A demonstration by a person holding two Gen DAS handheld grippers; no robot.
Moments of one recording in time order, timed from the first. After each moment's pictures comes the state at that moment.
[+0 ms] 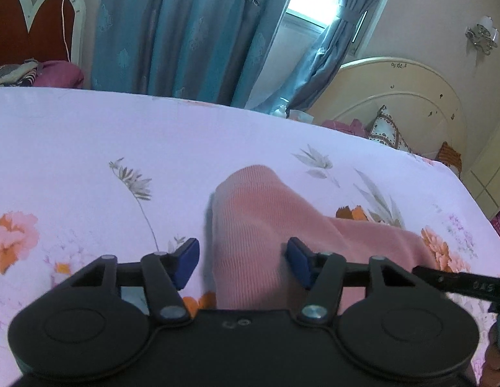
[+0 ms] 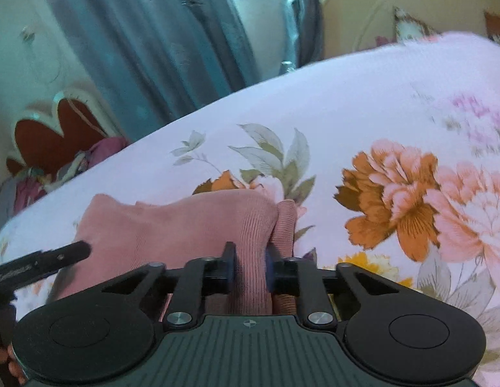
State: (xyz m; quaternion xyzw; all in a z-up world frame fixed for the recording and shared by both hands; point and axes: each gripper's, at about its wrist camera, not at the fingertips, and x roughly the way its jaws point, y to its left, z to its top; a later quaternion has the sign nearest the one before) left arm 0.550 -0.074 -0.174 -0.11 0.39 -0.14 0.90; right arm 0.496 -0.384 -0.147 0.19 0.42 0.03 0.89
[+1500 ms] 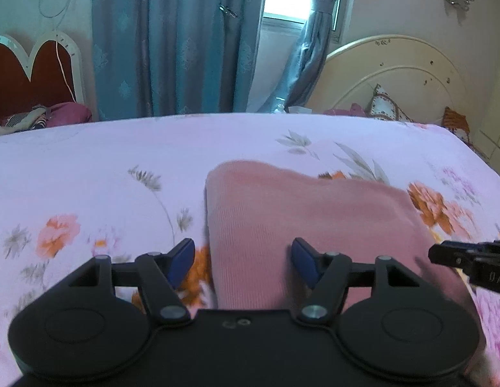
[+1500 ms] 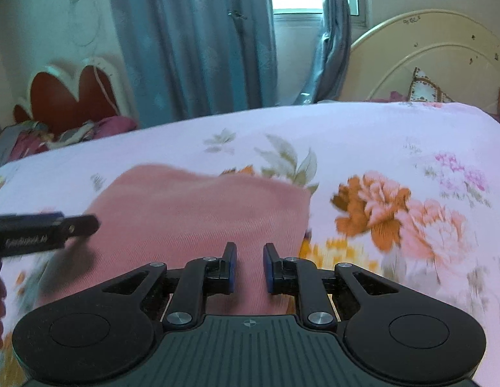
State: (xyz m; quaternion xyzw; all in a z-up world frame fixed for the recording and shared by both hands) left arm 0.469 -0.088 -0.144 -0.01 0.37 -0.13 0.92; right arm 0.427 -0.342 -0.120 0.07 0.41 0.05 0.91
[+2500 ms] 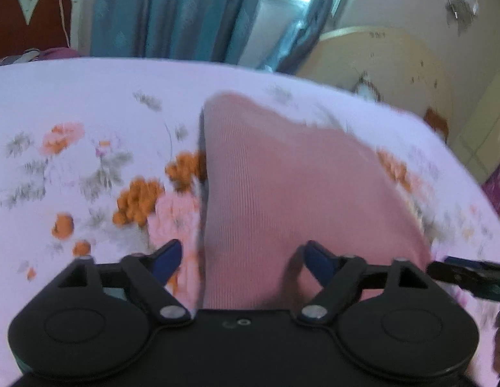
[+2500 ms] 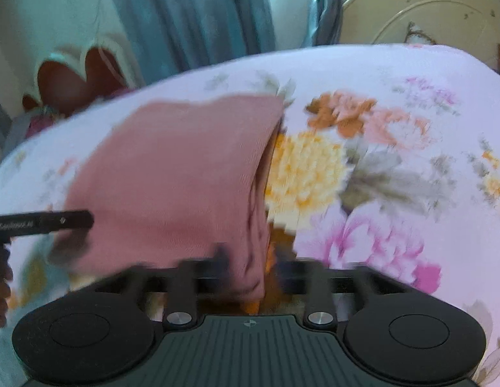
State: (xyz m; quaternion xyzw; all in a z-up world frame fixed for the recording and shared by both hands) left arm 0.419 -0.057 -0.155 -0.09 0.43 -0.16 0.89; right arm 0.347 -0.380 -0.115 0.12 0.43 0.05 0.89
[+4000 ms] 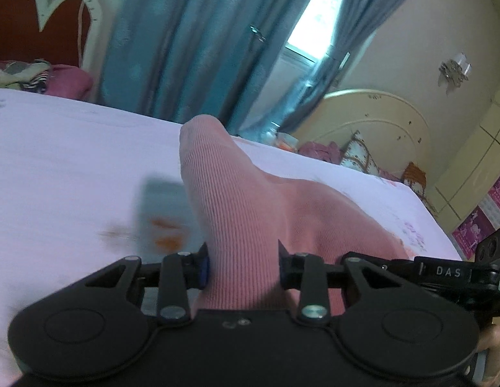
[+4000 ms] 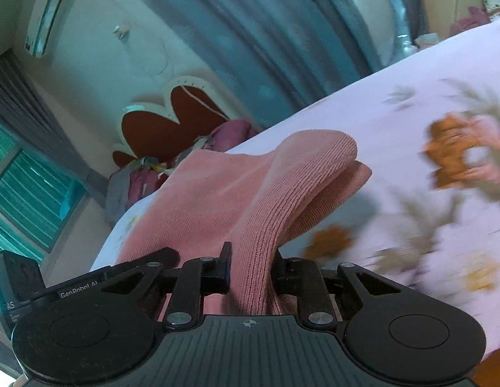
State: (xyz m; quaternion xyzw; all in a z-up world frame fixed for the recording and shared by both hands) left arm 0.476 0.139 -0.106 -0.15 0.37 -0.19 0.89; right arm 0.471 -0.172 -0.083 0.31 0.41 0.20 0.84
